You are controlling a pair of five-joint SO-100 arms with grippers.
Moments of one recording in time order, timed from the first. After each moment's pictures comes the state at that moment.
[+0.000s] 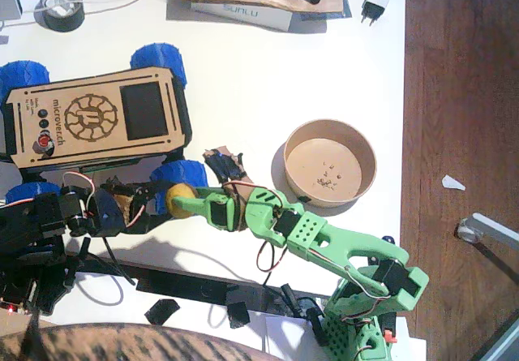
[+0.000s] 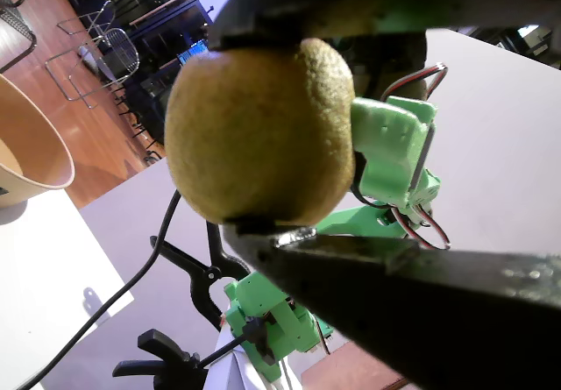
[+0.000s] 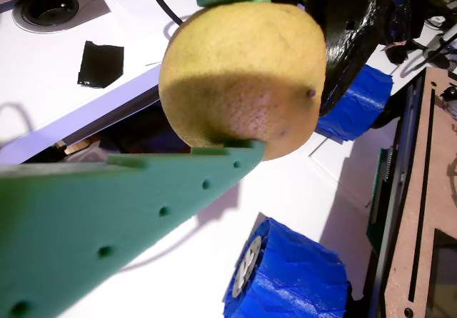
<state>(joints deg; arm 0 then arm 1) 61.1 152.0 155.3 27.6 -60.9 -51.9 111.3 127.2 10.2 -54.1</state>
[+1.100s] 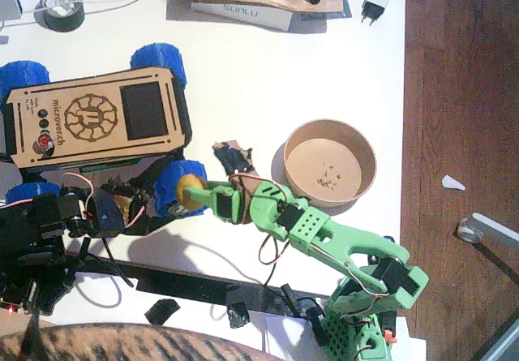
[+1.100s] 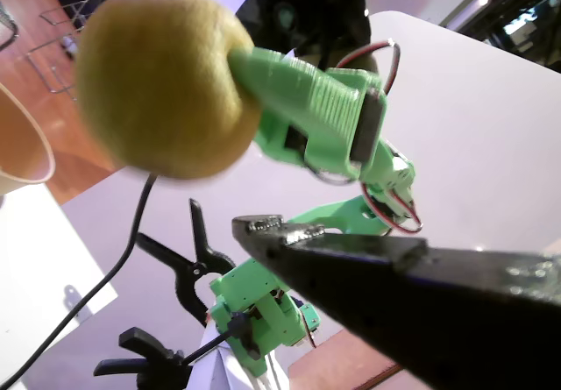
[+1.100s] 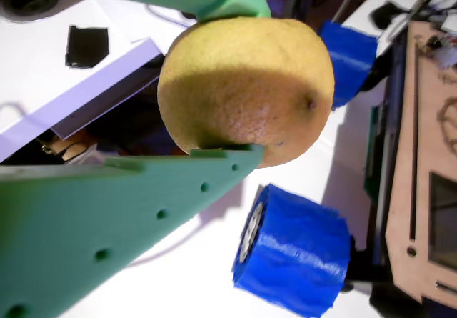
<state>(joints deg) 61.3 152.2 155.2 27.1 -60.8 -49.8 111.6 127.4 11.2 -53.2</state>
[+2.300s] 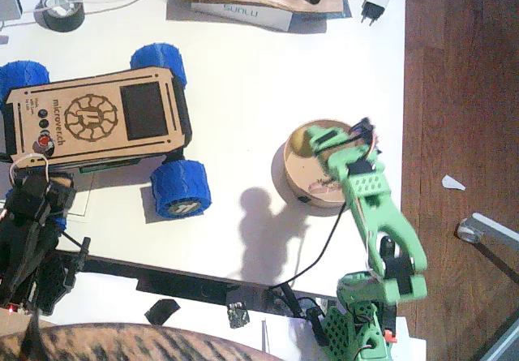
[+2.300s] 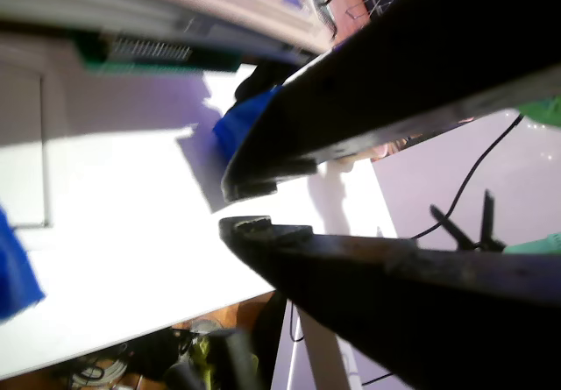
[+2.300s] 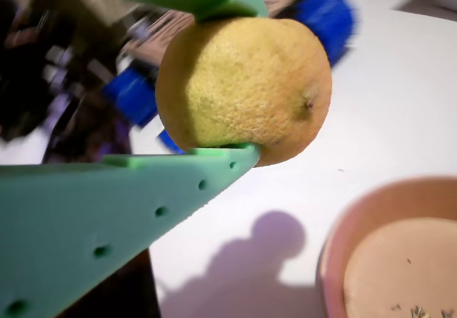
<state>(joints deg) 9.1 166.1 168.4 66.3 -25.1 -6.9 110.1 117.5 39.1 -14.4</state>
